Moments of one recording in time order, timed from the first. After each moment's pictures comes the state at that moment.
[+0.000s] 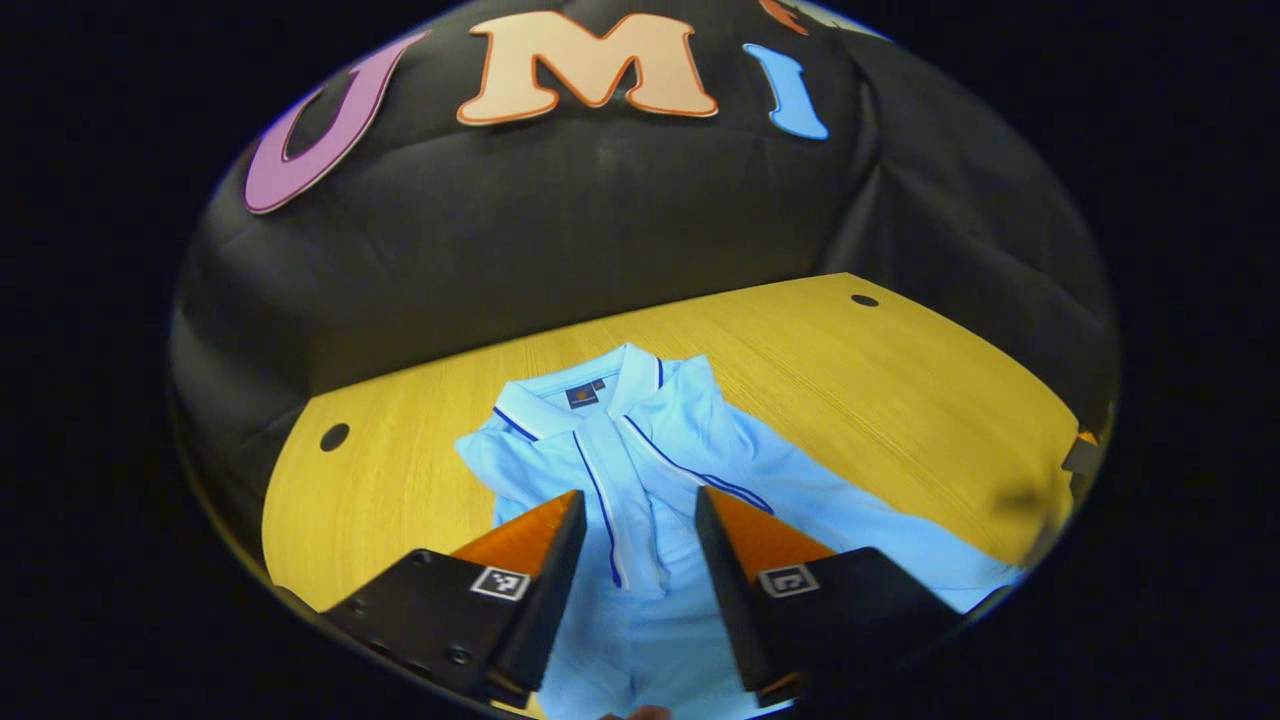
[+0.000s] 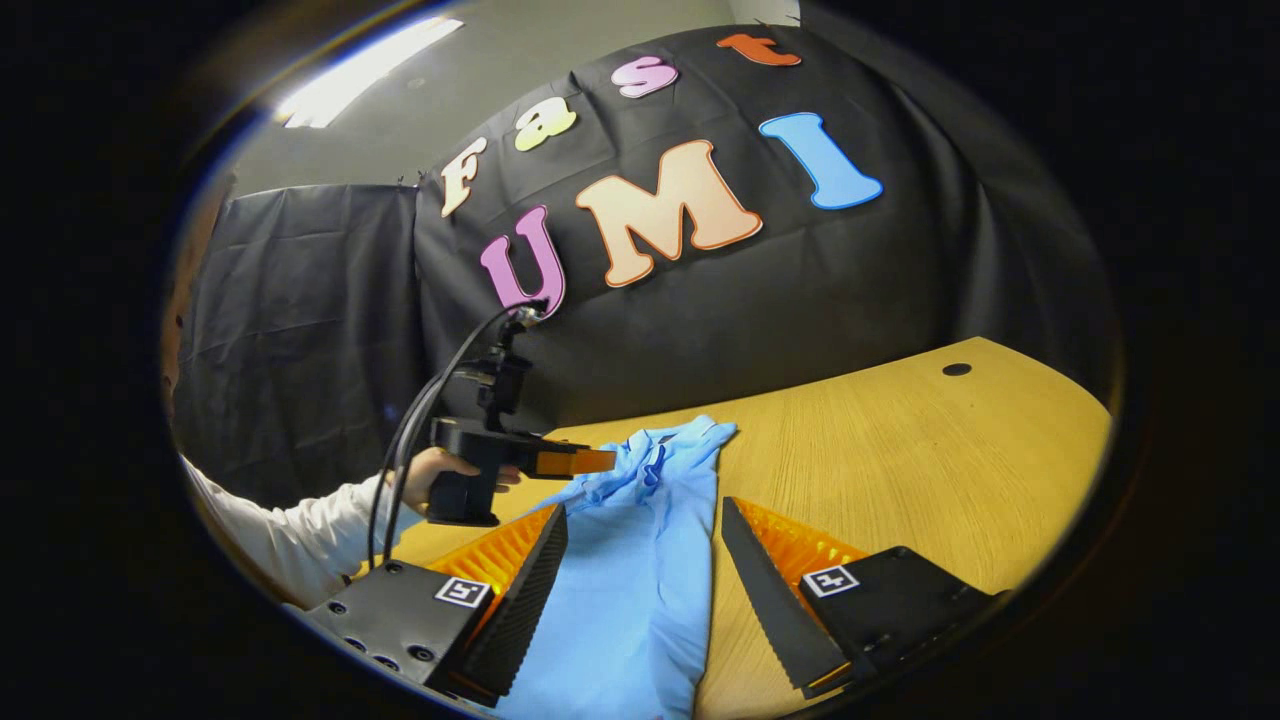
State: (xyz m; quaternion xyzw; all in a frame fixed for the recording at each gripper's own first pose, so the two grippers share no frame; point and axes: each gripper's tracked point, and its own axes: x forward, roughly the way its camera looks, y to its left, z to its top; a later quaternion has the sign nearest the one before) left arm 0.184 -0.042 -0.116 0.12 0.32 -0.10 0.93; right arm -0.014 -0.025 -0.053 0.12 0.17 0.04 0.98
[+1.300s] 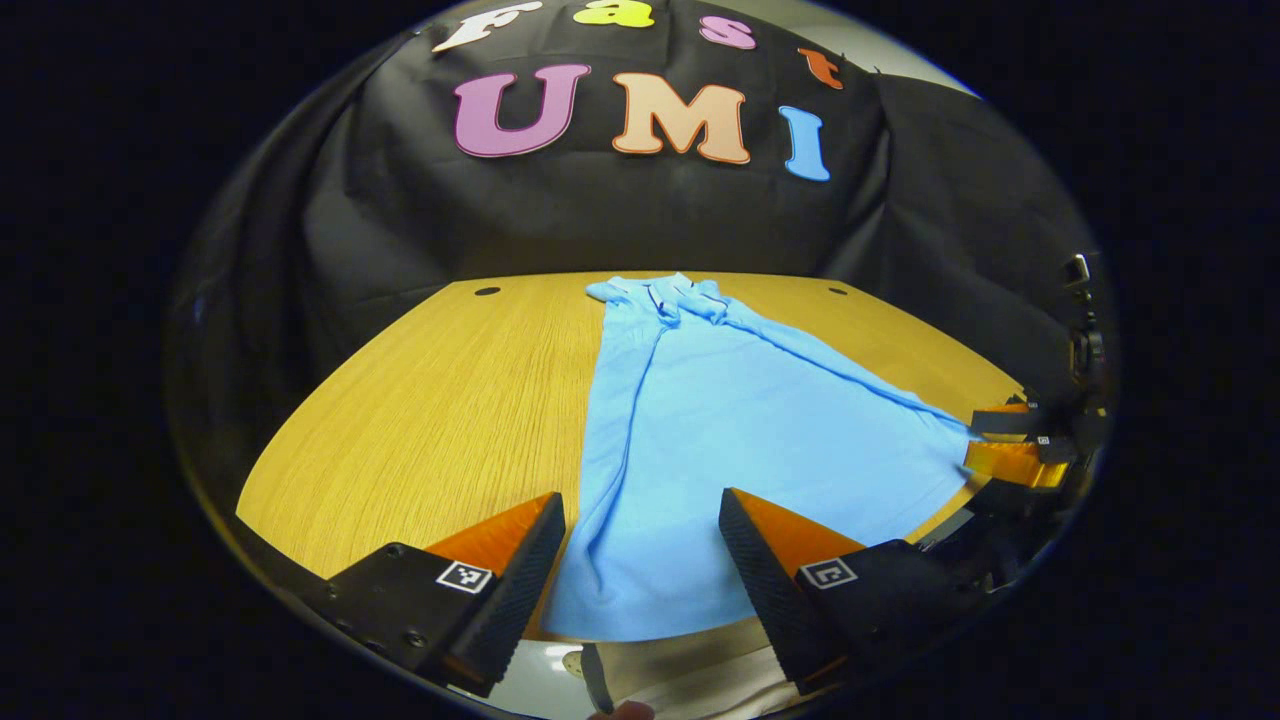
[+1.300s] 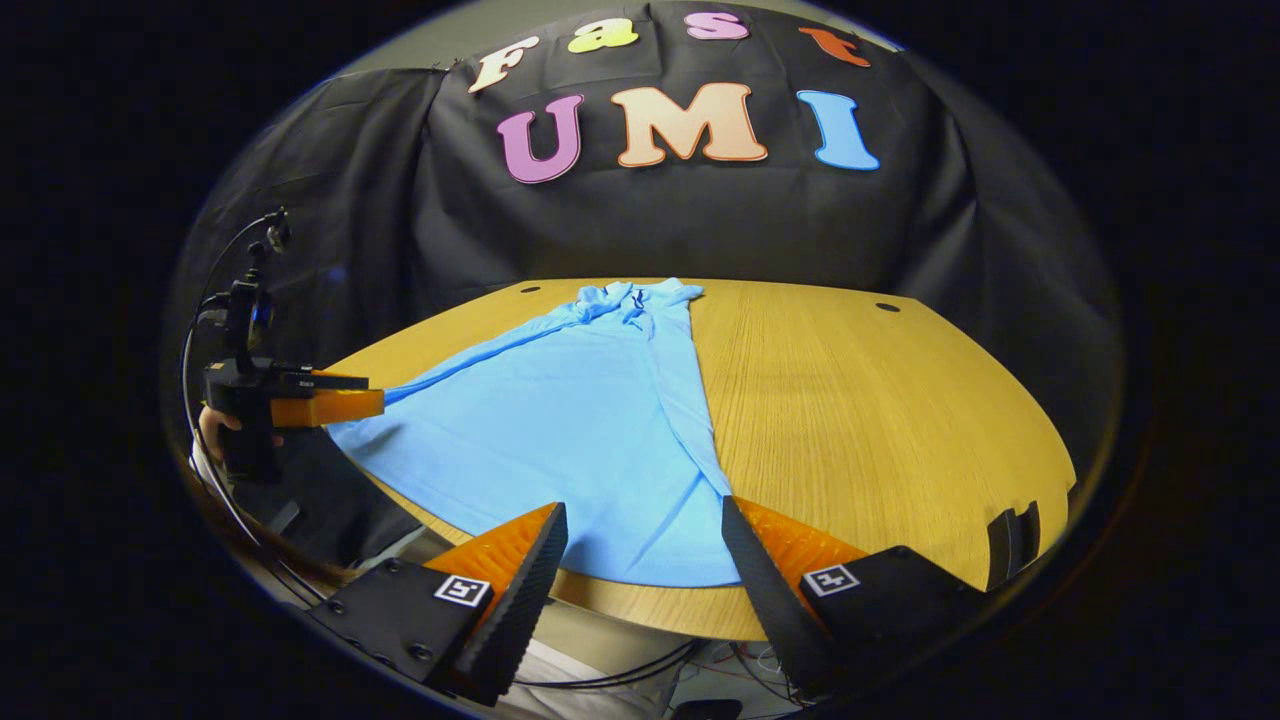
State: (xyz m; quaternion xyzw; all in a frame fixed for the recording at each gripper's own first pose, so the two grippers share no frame) left arm -0.158 0.019 -0.116 0.04 0.31 0.00 0.95; right arm -0.192 -0.004 -0.120 -0.02 0.32 -0.02 0.95
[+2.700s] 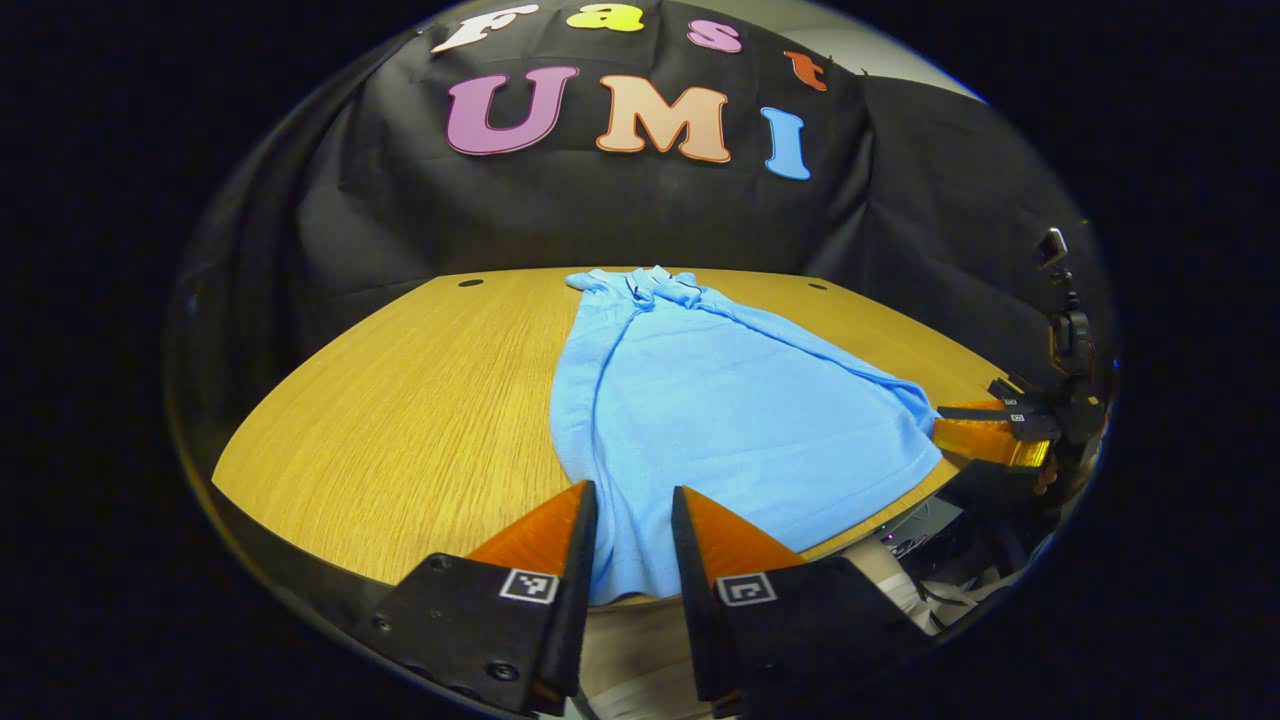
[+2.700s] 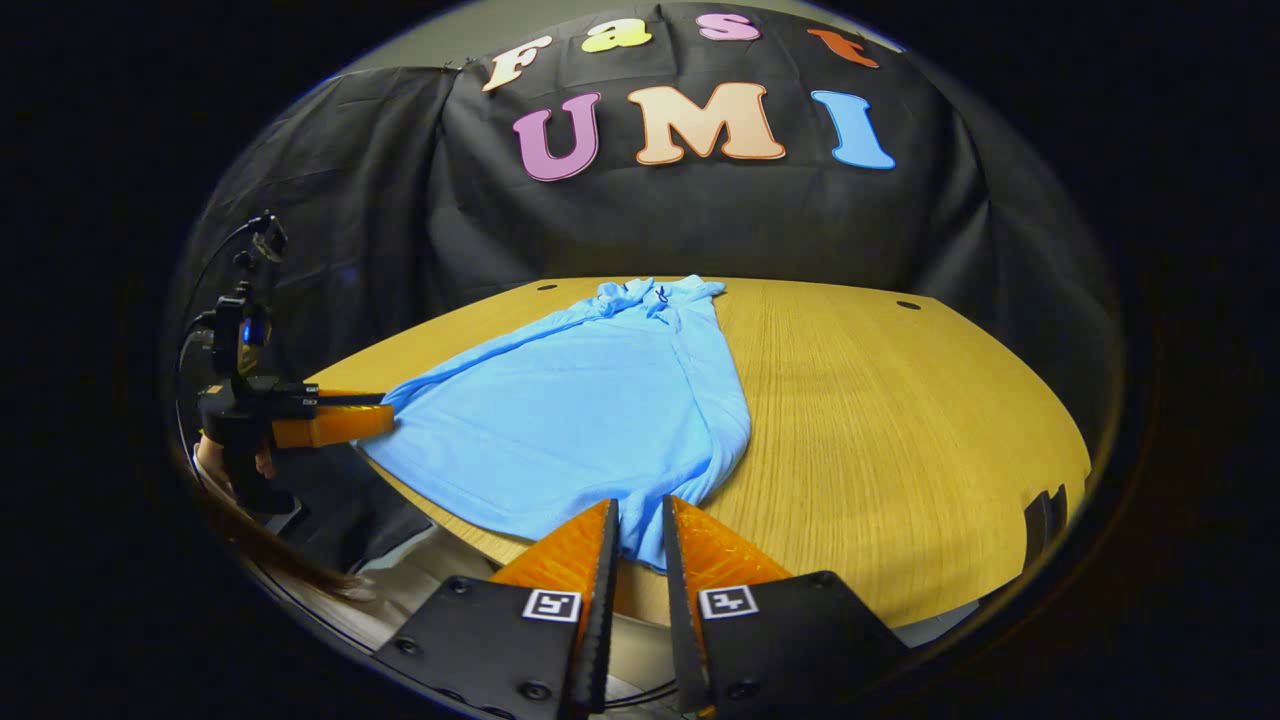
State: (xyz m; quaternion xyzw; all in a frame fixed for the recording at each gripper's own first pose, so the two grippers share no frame) left arm -0.168 -0.011 -0.136 0.02 0.28 -0.03 0.96; right arm -0.184 0.025 -0.143 0.00 0.31 0.02 0.95
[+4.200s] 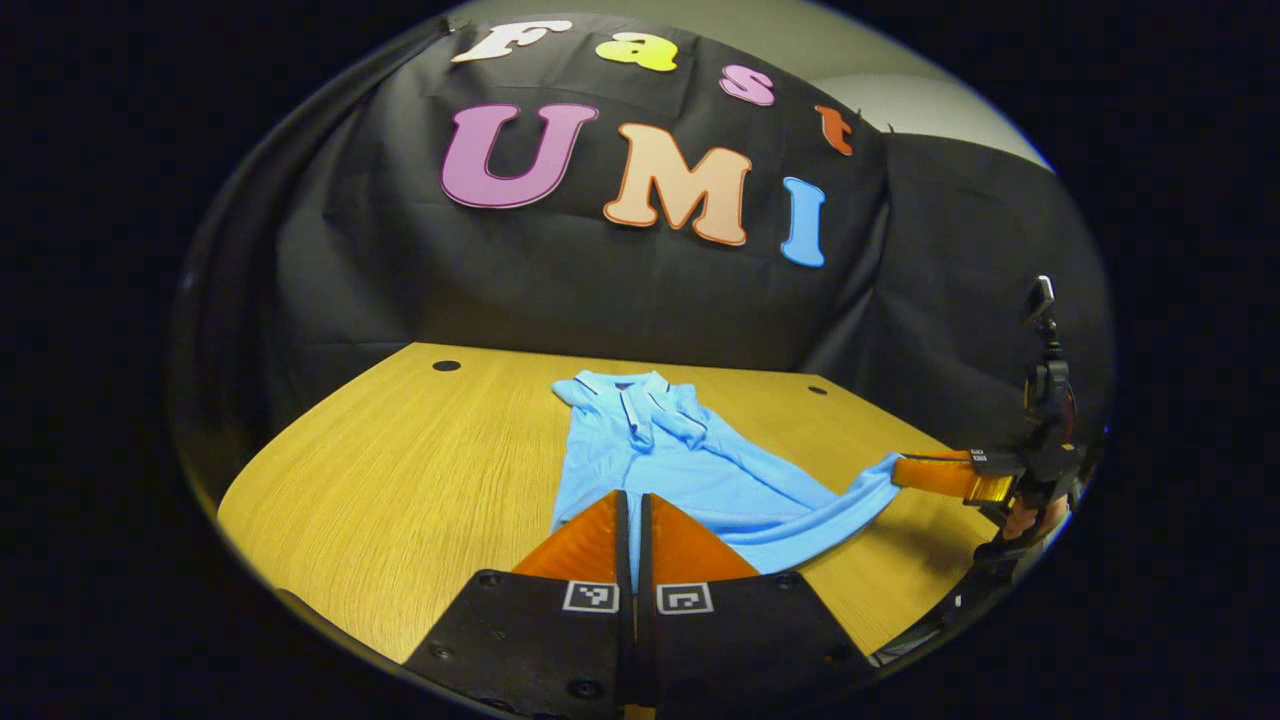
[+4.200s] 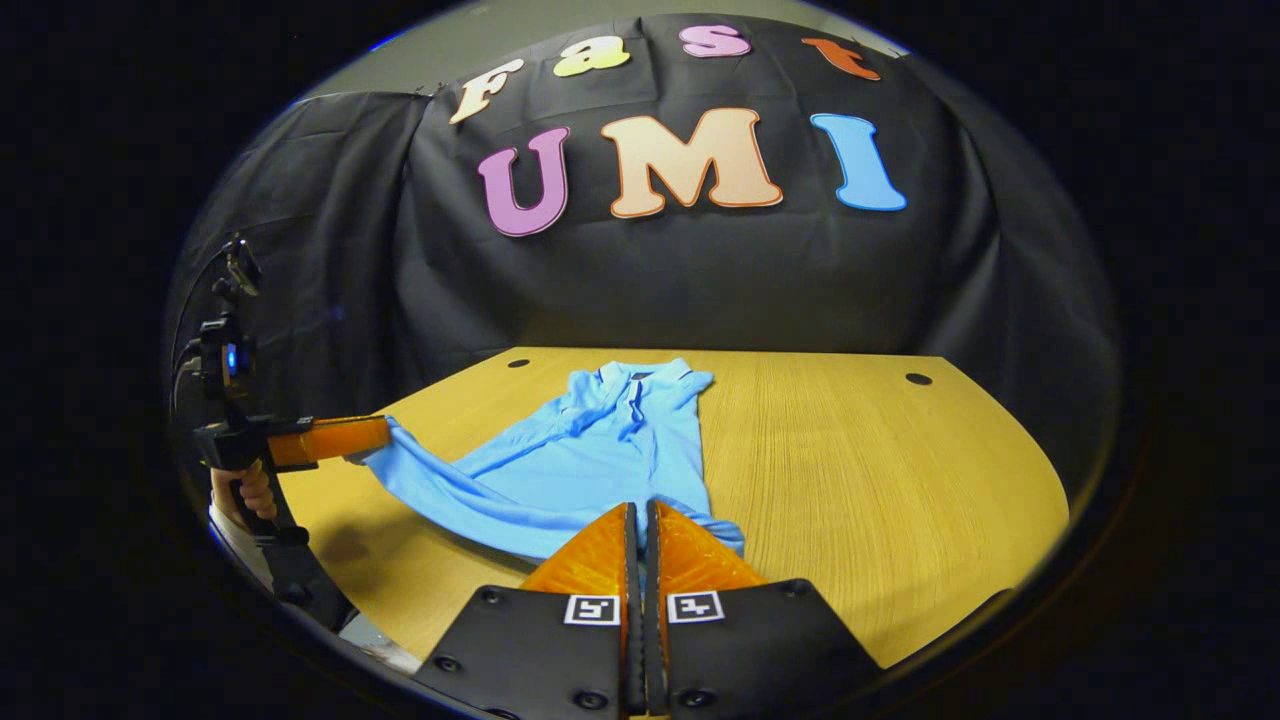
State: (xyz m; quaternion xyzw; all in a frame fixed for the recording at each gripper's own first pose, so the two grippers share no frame) left arm -0.006 0.011 -0.042 -0.04 0.18 -0.04 0.98; right arm -0.009 -0.002 -0.069 0.00 0.26 0.00 0.97
